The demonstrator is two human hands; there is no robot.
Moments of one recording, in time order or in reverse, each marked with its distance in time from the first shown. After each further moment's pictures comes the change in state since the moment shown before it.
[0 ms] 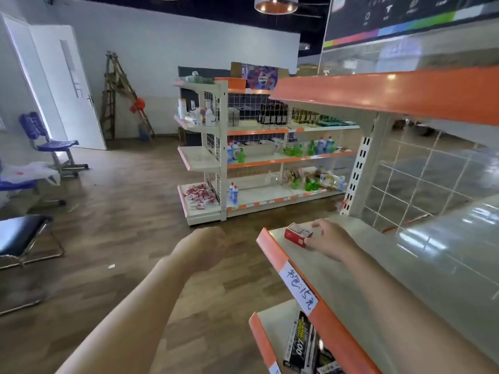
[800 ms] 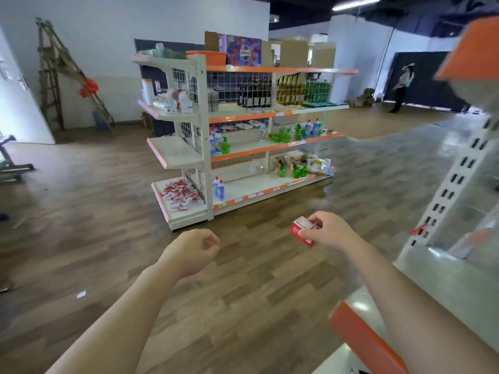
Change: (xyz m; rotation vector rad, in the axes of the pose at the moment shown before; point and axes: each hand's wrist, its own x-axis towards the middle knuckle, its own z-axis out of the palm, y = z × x) left_hand 0.225 -0.143 -0.021 -0.165 -0.035 0.070; right_hand 0.202 -0.091 0.068 0.062 0.002 0.057
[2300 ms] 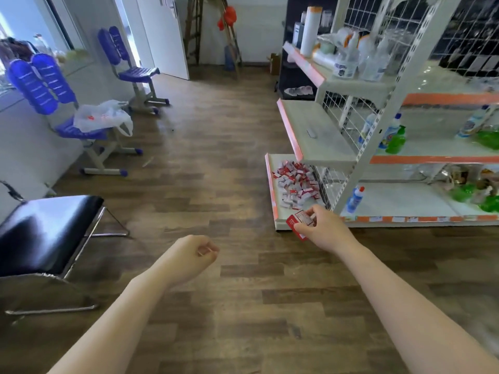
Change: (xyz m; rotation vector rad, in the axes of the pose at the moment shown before) left_hand 0.363 -0.475 -0.178 -0.142 0.042 -0.528; right_hand 0.541 -0.400 0.371 -0.113 -0.395 -0.345
